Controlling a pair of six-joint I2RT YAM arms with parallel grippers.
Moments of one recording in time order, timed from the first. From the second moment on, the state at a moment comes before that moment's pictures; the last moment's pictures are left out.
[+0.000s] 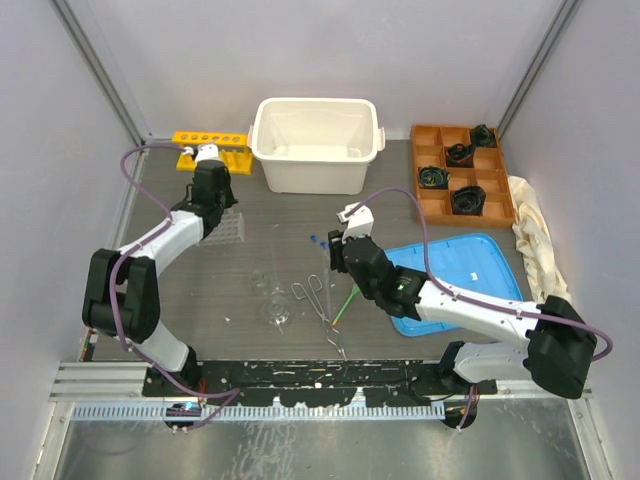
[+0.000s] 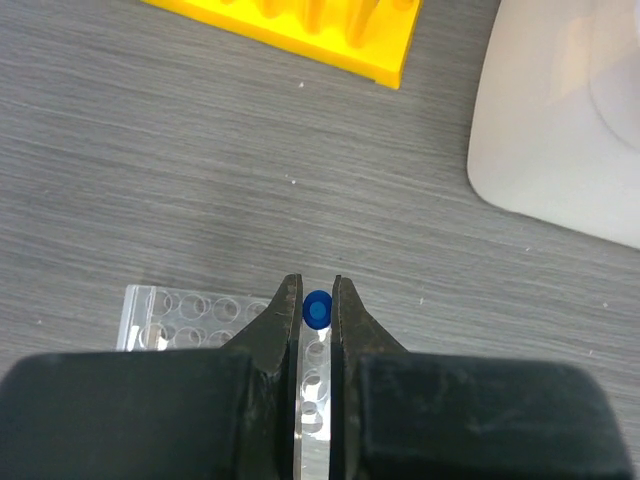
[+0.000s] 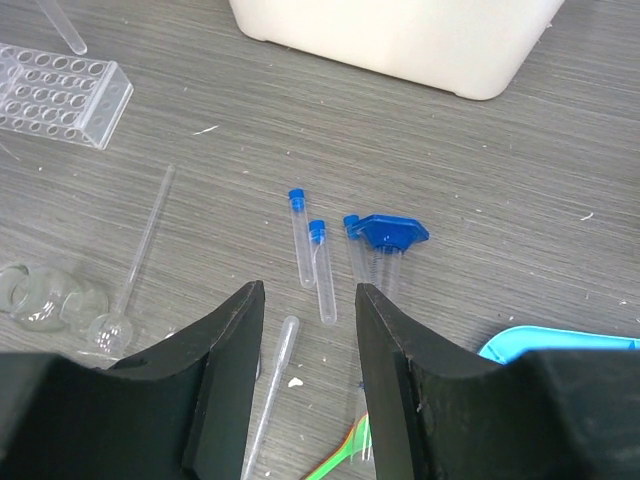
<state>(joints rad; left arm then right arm) -0.23 1.60 1.05 -0.01 -0.33 -0.31 0.99 1.21 0.74 0.08 0.59 0.30</state>
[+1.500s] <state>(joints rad) -0.24 1.60 0.99 0.06 -0.29 -0.35 0.90 1.21 0.72 0.08 0.50 0.30</state>
